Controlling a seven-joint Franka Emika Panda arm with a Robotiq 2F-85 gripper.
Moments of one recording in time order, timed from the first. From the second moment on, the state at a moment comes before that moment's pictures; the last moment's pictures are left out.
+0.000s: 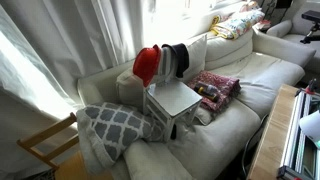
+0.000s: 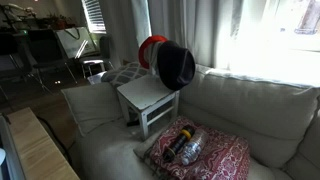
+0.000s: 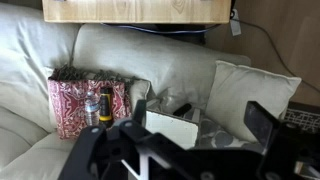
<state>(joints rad) 0.11 -0.56 0.33 -2.15 0.12 1.44 0.38</state>
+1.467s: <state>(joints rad) 0.00 -0.10 0.17 -2.17 0.00 2.14 0.50</state>
